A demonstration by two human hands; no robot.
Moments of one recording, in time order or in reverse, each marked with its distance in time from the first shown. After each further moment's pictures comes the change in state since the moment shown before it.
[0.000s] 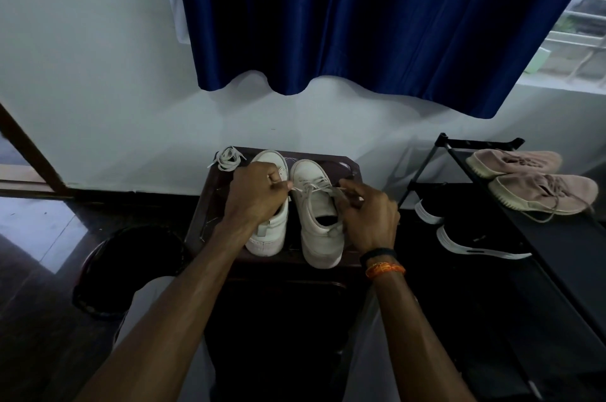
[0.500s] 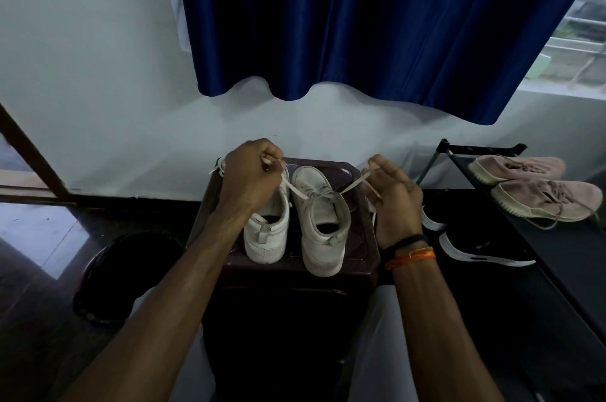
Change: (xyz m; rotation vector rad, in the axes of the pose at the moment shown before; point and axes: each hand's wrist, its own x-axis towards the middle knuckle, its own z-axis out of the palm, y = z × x) left_hand 0.012 0.022 -0.028 -0.159 0.112 0.108; right_hand 0.031 -0.012 -0.026 1.084 -0.012 0.411
